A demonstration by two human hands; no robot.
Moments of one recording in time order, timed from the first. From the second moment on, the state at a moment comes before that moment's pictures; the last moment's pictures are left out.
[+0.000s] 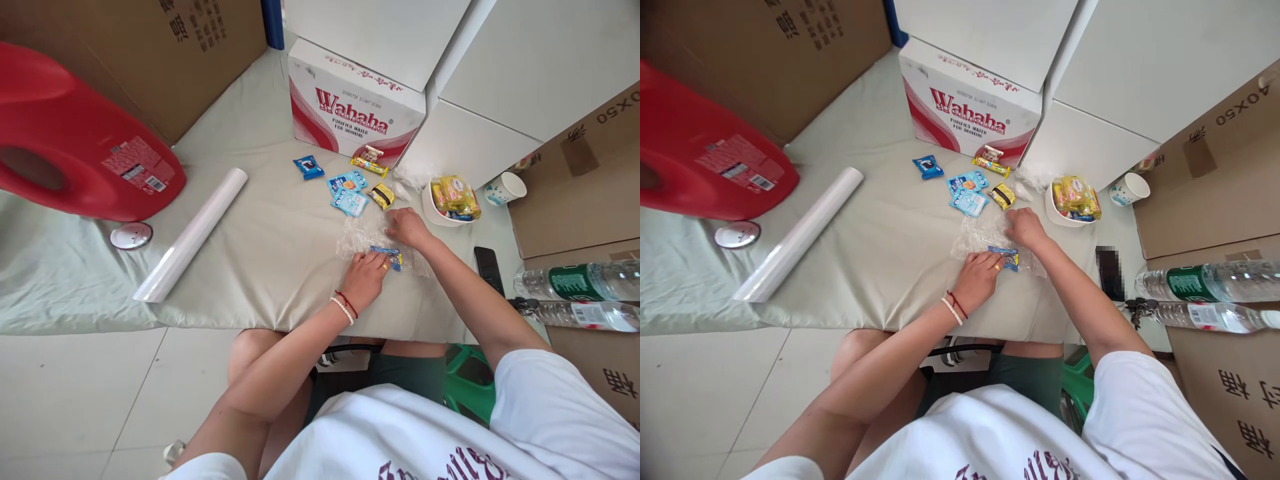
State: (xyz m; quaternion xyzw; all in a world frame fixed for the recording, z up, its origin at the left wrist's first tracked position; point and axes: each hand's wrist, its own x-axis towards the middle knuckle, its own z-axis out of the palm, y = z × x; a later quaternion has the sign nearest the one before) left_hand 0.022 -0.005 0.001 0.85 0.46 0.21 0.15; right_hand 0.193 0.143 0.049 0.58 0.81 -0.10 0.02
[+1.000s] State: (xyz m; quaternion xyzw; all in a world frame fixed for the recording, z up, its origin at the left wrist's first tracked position) left_hand -0.017 0.037 0.001 0.64 0.69 0.27 0.22; right_hand 0.206 0.019 0.024 0.45 0.87 -0.18 -0.08
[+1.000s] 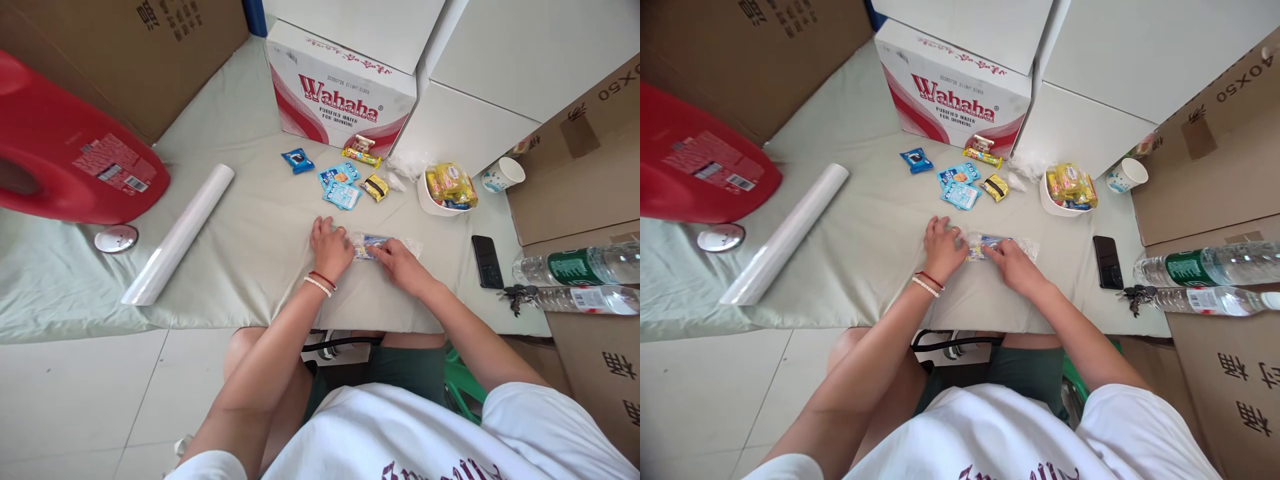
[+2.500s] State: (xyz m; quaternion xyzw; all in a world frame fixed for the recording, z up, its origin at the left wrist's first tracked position) left_hand 0.007 0.011 0.009 0.85 0.44 0.20 0.20; right_hand 0.151 0.068 0.020 0.53 0.83 -0.15 -0.13
